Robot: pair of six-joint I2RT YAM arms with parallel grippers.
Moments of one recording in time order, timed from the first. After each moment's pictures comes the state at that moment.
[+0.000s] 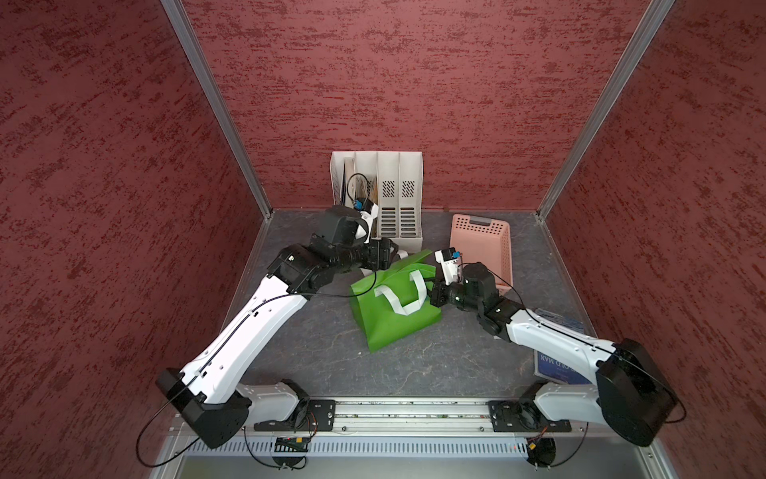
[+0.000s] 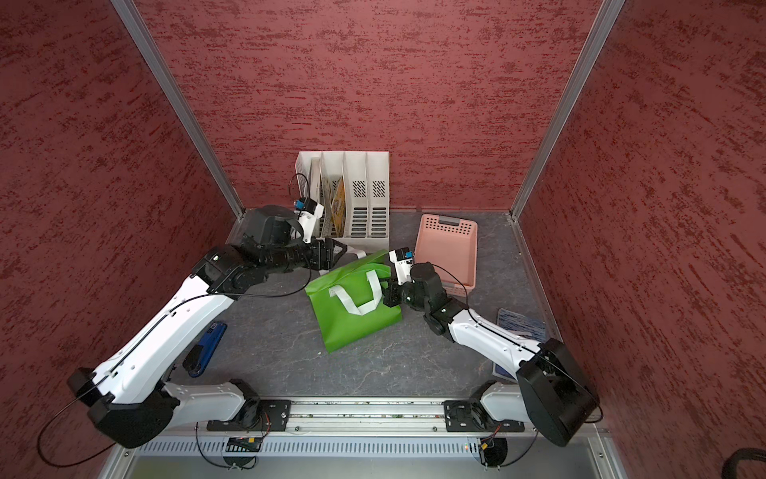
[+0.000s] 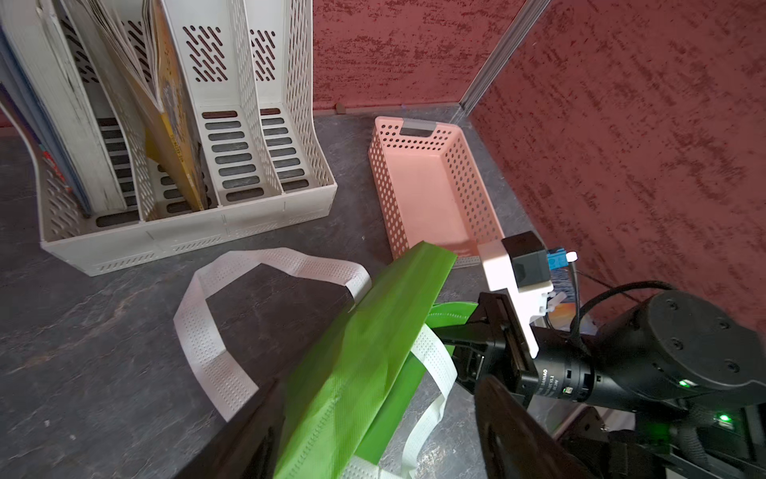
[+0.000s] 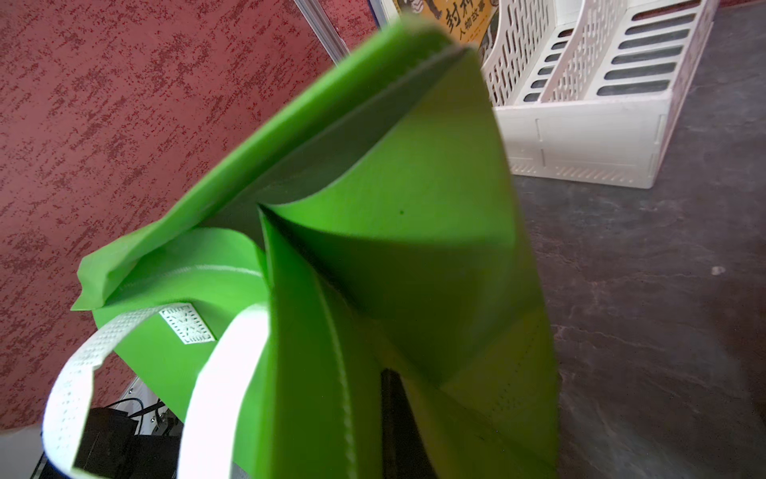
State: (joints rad) left arm -0.56 1.31 1.53 -0.82 0.16 -0.36; right arm 0.62 1.30 0.69 0.24 -0.31 0.51
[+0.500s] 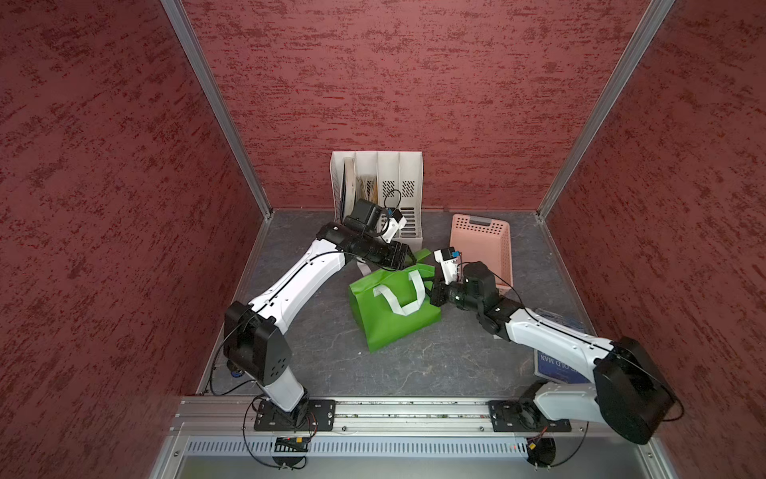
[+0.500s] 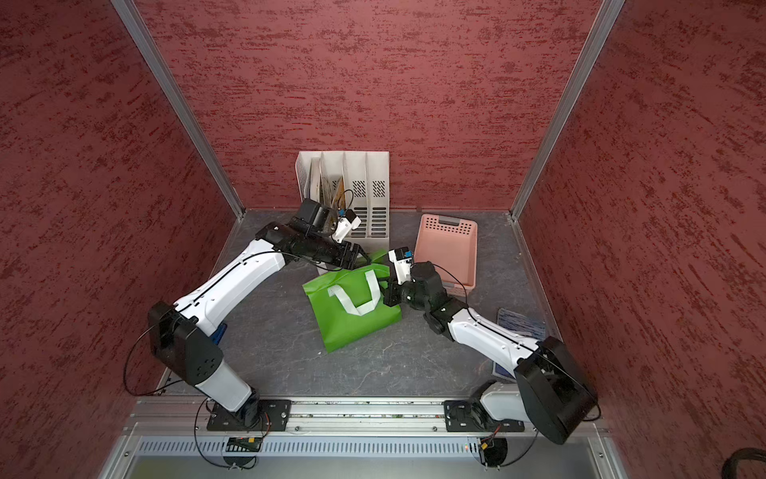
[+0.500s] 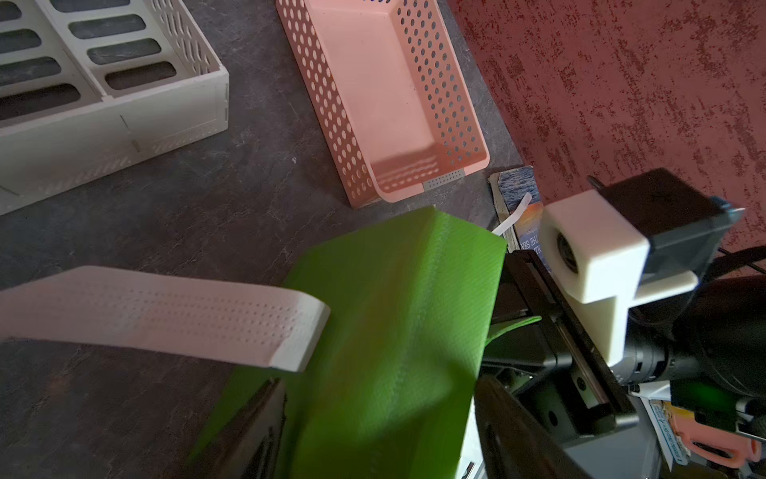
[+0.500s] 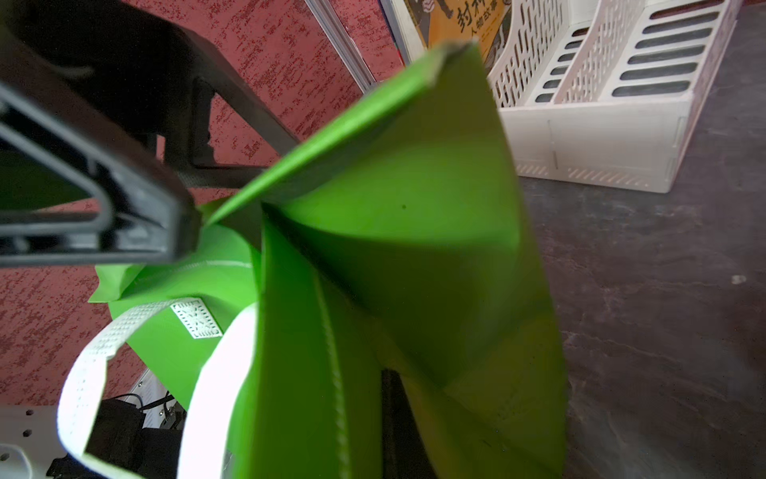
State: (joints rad) left arm -0.50 1.65 1.59 -0.84 0.52 -0.20; right arm 0.61 1.32 0.69 0.27 -0.34 0.50
